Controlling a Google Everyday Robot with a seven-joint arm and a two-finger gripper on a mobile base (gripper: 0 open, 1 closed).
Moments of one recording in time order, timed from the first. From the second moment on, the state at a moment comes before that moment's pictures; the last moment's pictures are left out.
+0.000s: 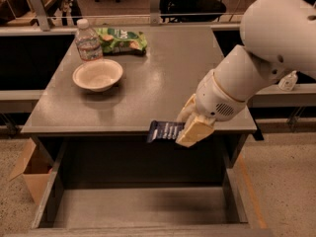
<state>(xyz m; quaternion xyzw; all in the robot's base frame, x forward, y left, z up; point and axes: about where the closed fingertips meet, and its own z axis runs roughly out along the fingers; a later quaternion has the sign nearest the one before) 0.452 -0.068 0.859 -0.64 0.73 0.15 0.19</state>
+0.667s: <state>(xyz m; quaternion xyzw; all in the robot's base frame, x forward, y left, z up) 0.431 -0.049 0.849 -0.65 0.72 0.17 0.17</state>
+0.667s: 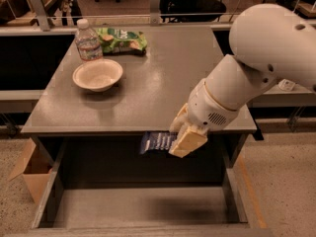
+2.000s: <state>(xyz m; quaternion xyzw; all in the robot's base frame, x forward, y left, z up) 0.414 -0.050 0.752 -0.67 0.69 0.21 0.17</state>
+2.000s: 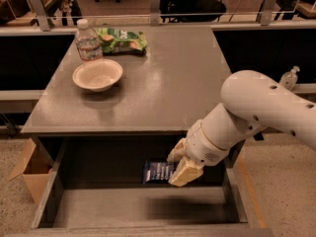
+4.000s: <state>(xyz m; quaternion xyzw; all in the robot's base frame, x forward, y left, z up) 0.429 -0.025 0.673 -0.69 0.66 0.21 0.20</state>
